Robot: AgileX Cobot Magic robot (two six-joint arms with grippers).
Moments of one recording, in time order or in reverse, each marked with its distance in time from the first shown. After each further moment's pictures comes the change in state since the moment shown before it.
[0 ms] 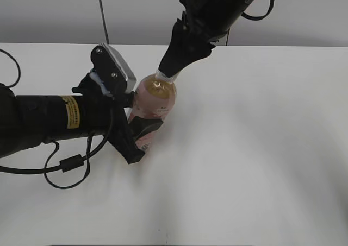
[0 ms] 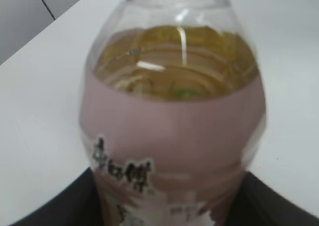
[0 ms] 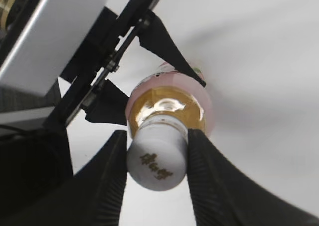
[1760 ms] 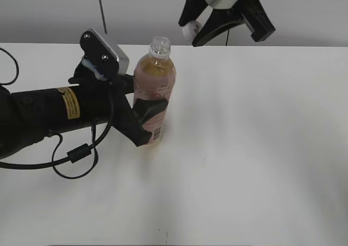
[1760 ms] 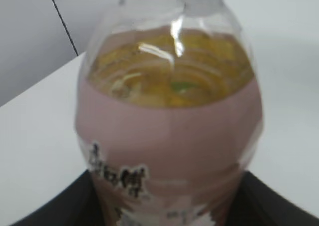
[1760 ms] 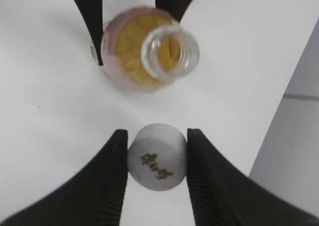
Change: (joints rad) left arm 0.002 -0.001 0.001 -0.101 -0.127 -0.004; right arm -0.017 -0.115 -0.001 -0.157 -0.077 -1.004
